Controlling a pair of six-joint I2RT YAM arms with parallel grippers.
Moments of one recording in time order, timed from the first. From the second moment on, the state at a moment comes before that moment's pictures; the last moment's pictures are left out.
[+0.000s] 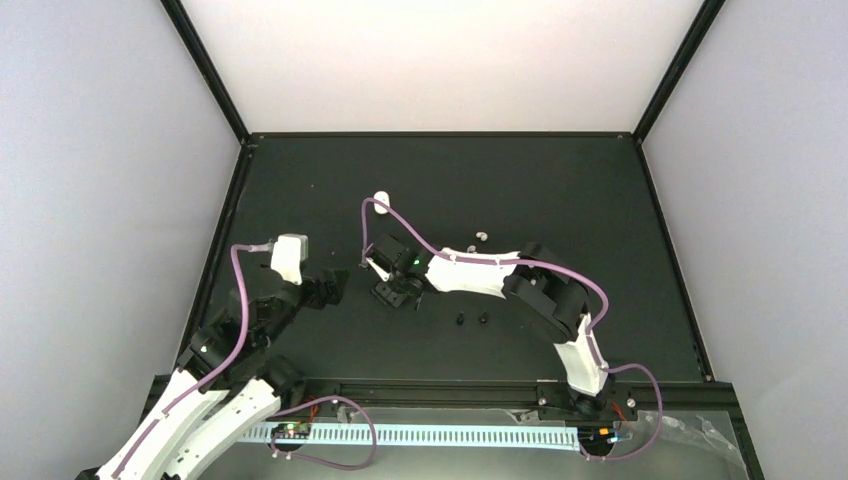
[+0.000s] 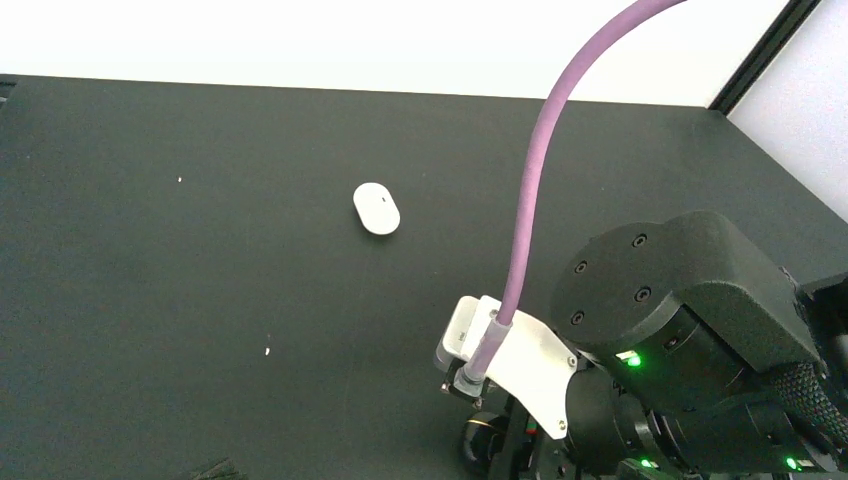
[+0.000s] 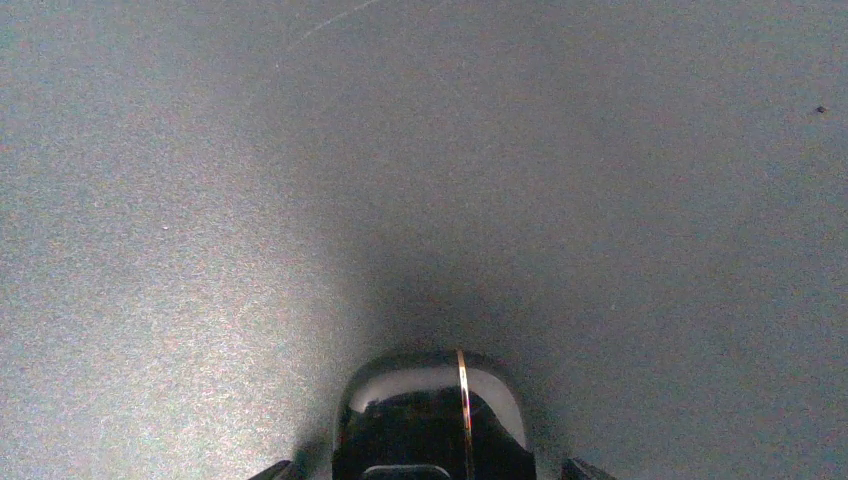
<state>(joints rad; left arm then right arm) -0.62 0.41 0.70 -0.67 -0.28 -0.35 1.04 2.06 1.41 -0.41 0.04 0.11</state>
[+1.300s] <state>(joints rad) -0.62 0.33 0.69 -0.66 -0.31 -0.36 1.04 1.66 1.11 -0.34 0.10 0.15</state>
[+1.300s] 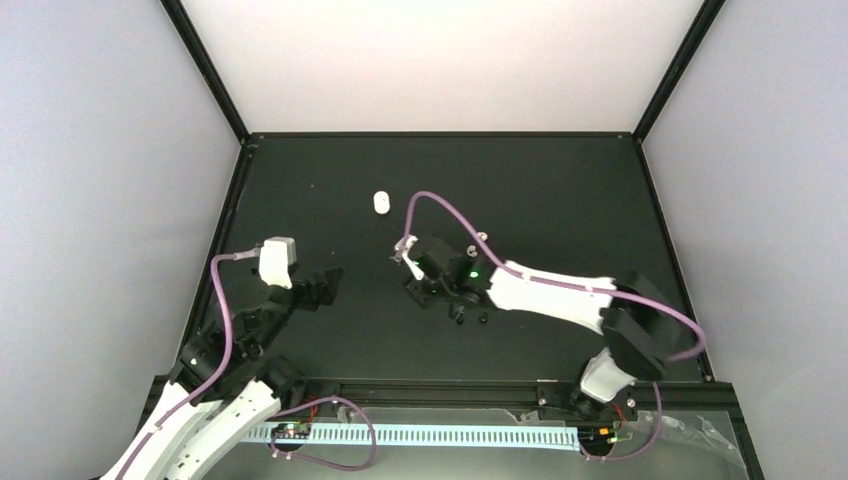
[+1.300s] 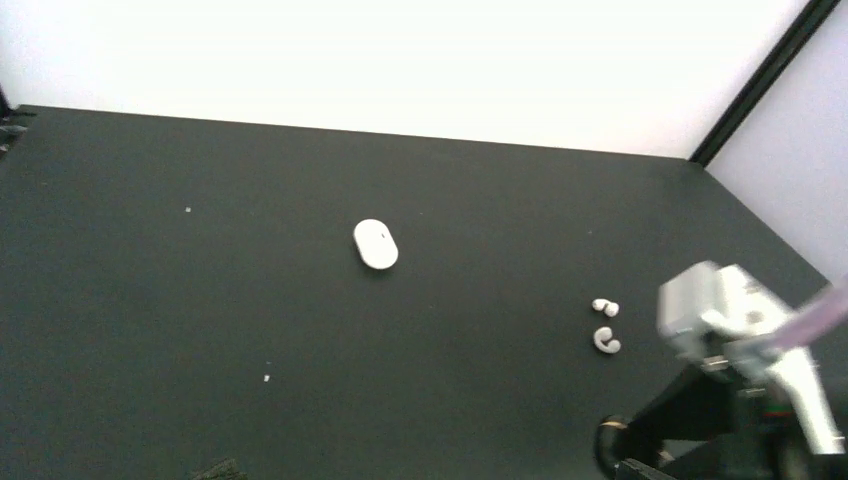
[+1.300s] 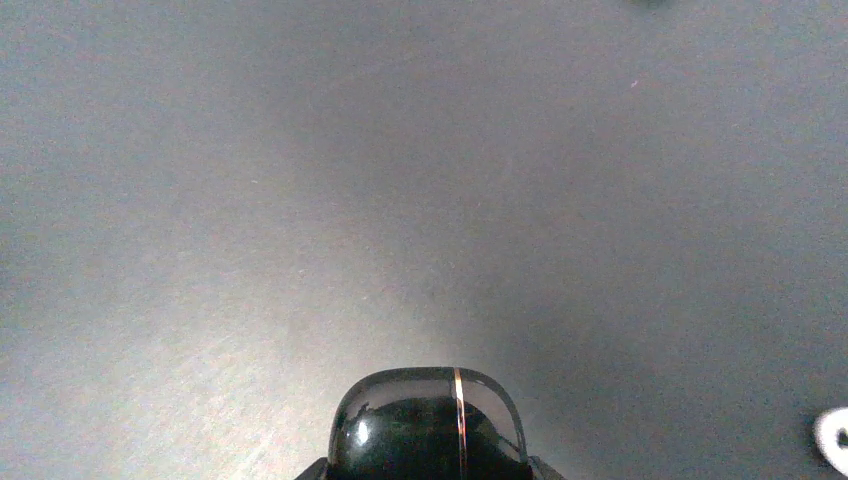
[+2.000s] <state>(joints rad) -0.62 0.89 0.69 -0.27 0.40 -0.68 1.07 1.04 0.76 -0.25 0.09 0.08</state>
